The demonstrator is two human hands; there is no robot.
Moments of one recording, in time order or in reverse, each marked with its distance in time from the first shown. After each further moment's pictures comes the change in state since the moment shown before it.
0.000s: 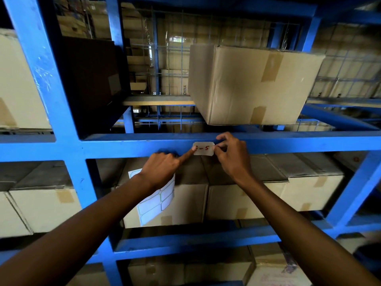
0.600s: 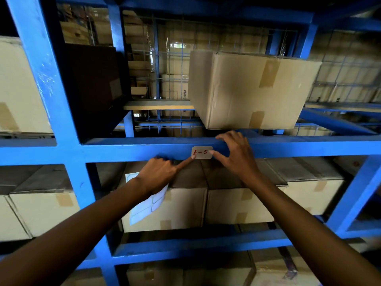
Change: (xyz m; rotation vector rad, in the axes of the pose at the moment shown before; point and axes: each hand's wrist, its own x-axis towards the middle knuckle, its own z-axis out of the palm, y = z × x) left_hand -0.005 -0.006 0.004 0.076 0.028 0.097; right_hand 0.014 0.013 -0.019 -0.246 -0.087 -0.294
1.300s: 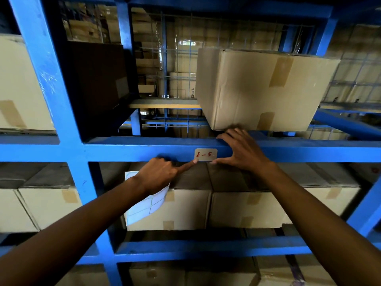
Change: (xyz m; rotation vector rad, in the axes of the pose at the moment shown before) left_hand 0.001 -0.006 -0.007 -0.043 -0.132 0.047; right_hand 0.038 0.033 0.005 -0.272 -0.280 -0.243
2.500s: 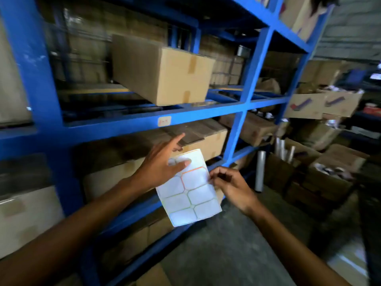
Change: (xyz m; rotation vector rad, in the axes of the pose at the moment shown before) left_hand -0.149 0.031 -0.094 -1.288 0.243 0.150; right_hand -0.206 -0.315 -0.118 0.843 0.273 0.911
